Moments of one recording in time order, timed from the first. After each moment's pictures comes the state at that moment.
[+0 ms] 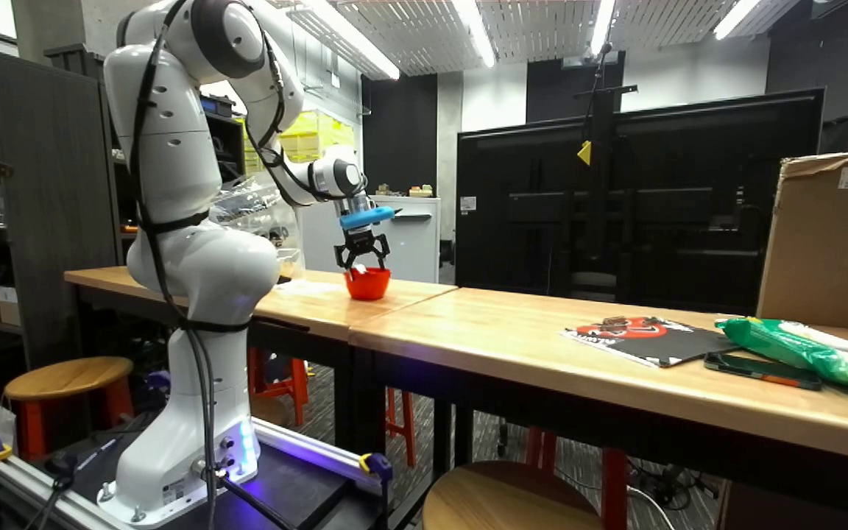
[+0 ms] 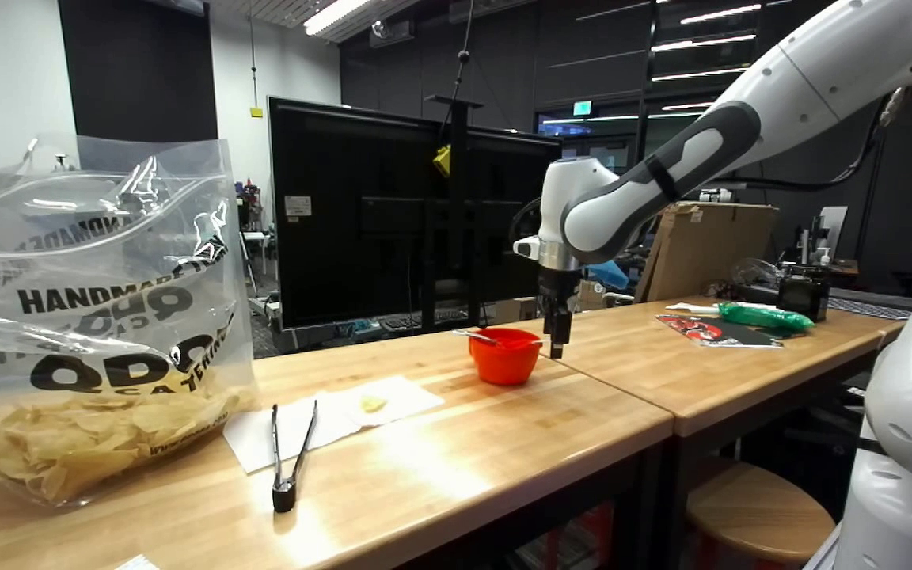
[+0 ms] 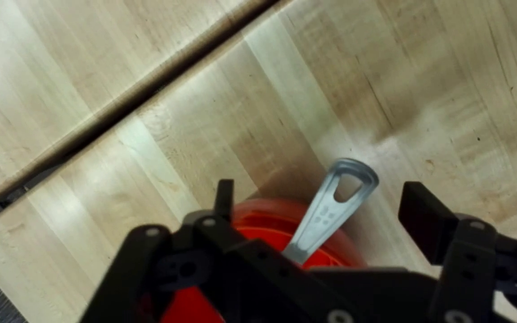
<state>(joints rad) 0.11 -0.26 -0.01 -2.45 -0.25 2.36 -0.66</state>
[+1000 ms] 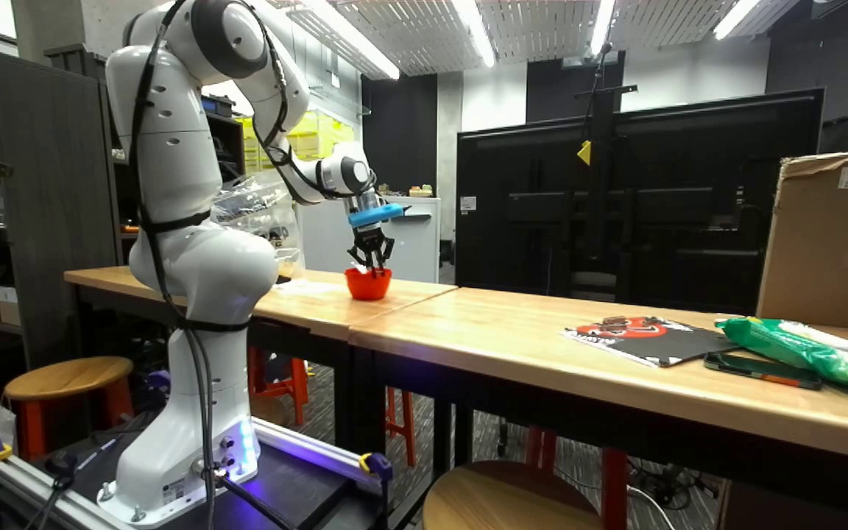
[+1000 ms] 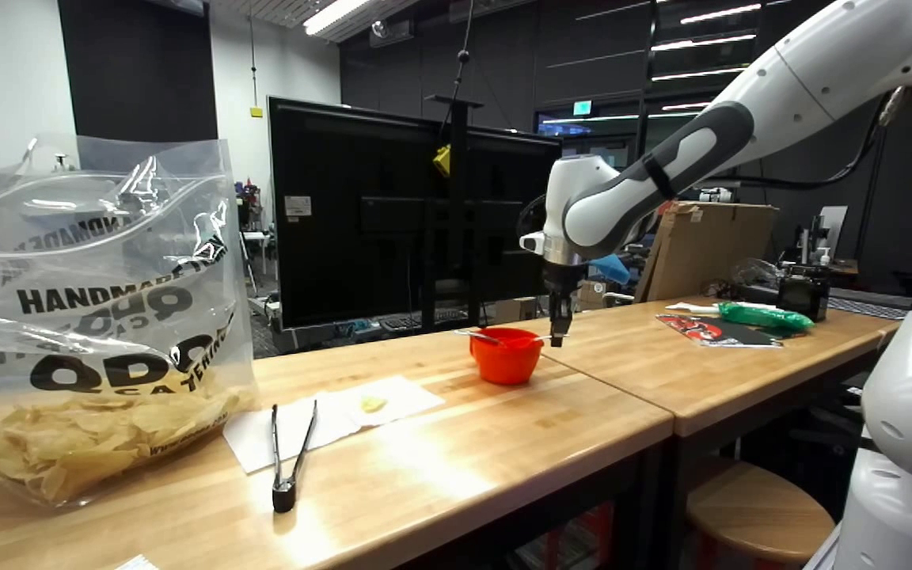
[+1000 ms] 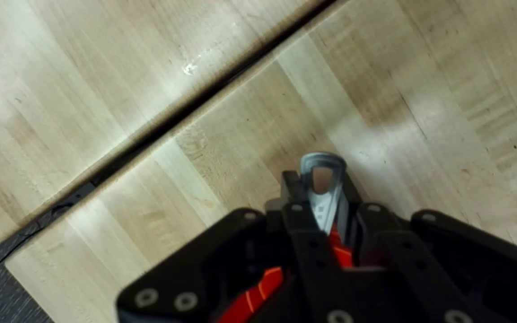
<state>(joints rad) 0.07 -0.25 -0.02 -2.42 -0.25 2.36 -0.66</state>
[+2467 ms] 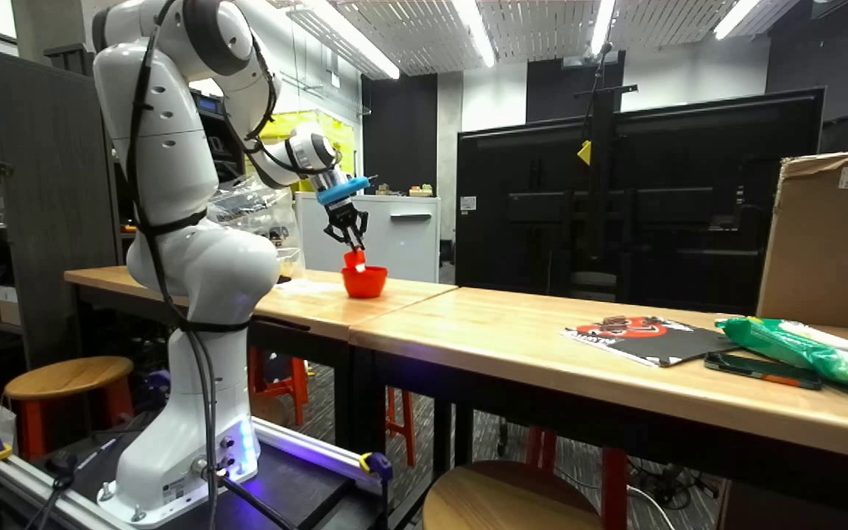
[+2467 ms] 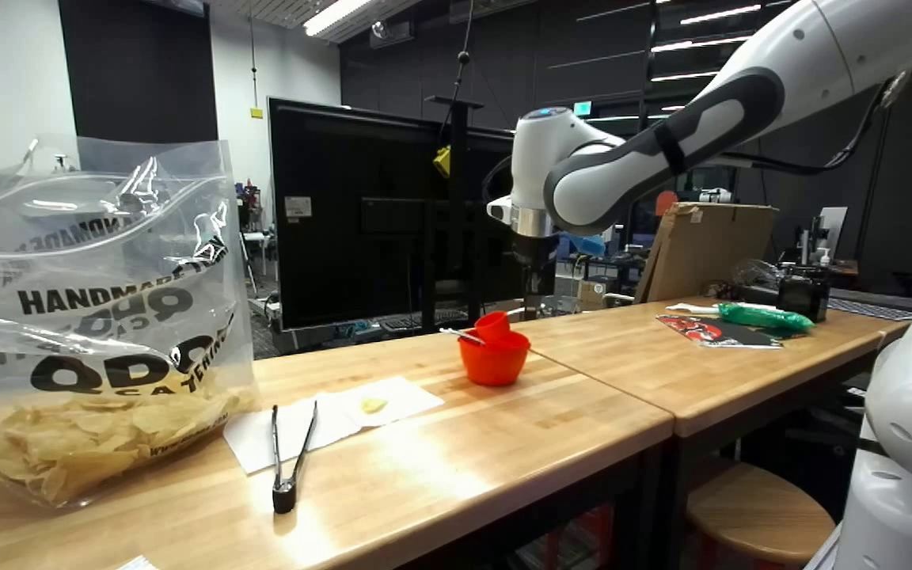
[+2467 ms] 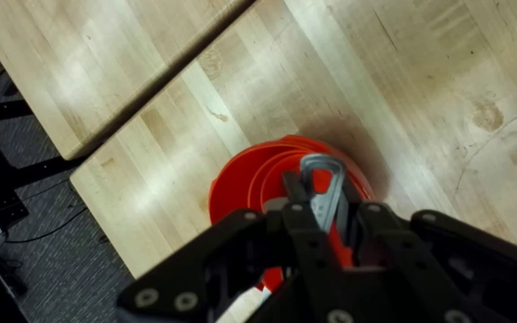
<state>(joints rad) 0.12 -0.31 0.14 -2.33 -0.40 2.23 -0.40</state>
